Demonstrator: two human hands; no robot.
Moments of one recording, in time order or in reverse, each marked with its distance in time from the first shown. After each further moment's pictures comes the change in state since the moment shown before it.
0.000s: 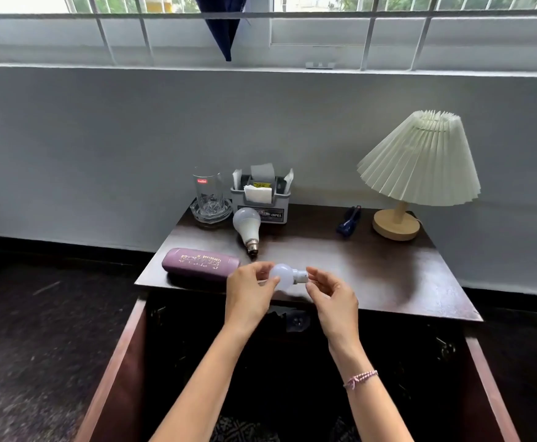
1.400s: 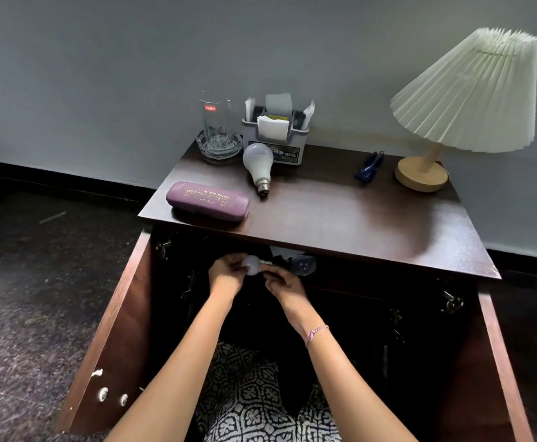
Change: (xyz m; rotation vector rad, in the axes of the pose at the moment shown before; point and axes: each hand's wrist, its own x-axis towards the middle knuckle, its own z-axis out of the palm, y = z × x) left_hand 0.000 -0.151 0.036 -0.268 -0.004 -0.521; right_hand -0.027 0.106 0.070 0.095 -0.457 0.354
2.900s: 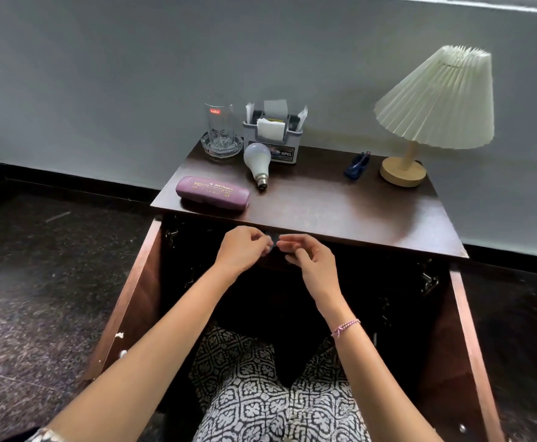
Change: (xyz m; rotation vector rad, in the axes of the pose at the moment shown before) left_hand -0.091 0.088 -0.026 0.324 -0.190 0.281; right_hand -0.080 -0.071 -0.027 -0.097 0.144 -0.384
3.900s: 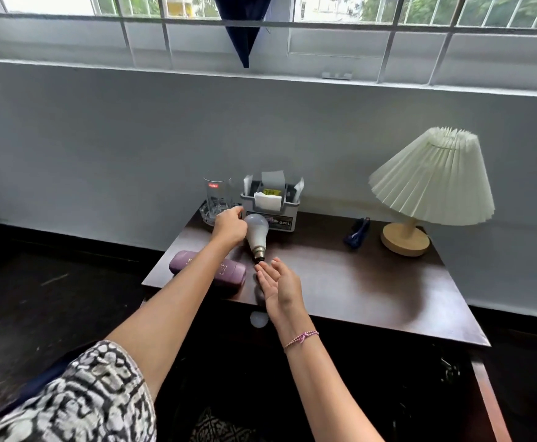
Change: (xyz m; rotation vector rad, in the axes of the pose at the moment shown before) left_hand 0.166 0.071 -0.055 0.171 0.270 0.066; right_hand 0.116 -0.038 0.058 0.889 0.222 0.518
